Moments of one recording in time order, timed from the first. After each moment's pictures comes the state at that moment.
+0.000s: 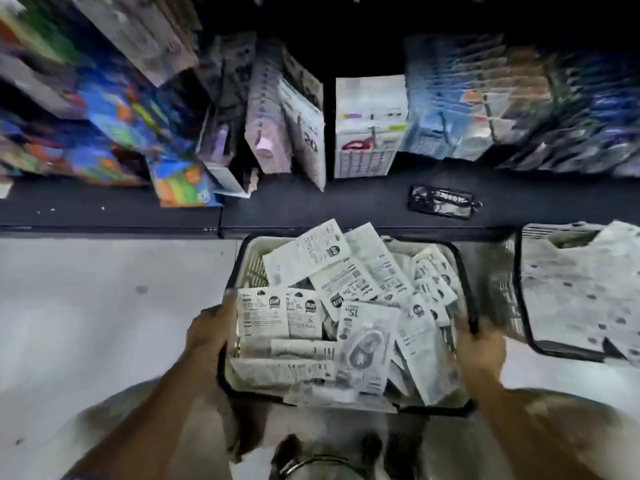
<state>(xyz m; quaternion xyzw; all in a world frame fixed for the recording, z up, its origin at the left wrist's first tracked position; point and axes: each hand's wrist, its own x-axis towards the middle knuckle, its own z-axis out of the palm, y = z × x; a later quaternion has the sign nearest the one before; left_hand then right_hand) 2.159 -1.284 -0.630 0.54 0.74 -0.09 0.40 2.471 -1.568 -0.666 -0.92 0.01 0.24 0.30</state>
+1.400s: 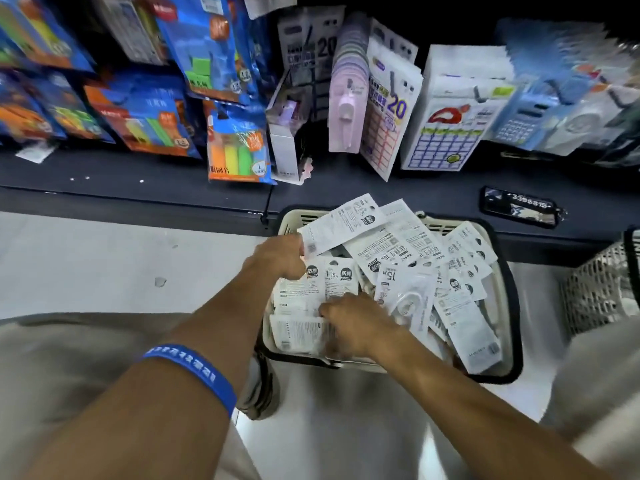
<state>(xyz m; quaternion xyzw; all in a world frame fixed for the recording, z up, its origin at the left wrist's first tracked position) 2.175 -1.196 -0.713 0.79 0.49 -0.23 0.29 2.265 -1.362 -0.723 -0.67 -0.69 0.25 -0.11</state>
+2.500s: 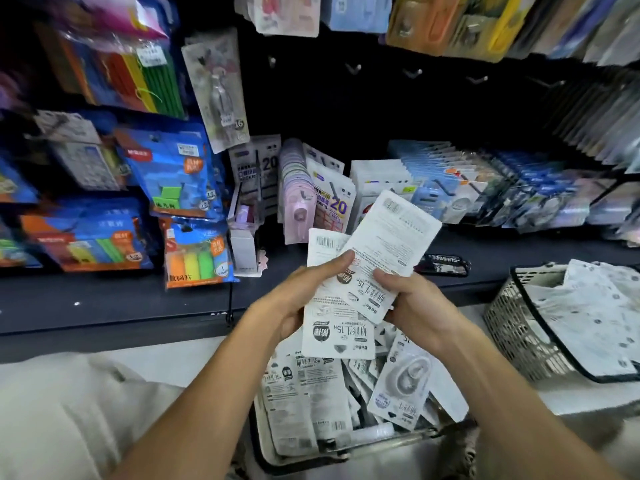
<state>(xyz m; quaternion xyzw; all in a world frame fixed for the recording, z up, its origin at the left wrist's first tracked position) 2.207 -1.202 -0.584 0.47 0.25 -0.01 0.85 2.327 -1.354 -0.580 -0.57 -0.11 0.45 0.68</state>
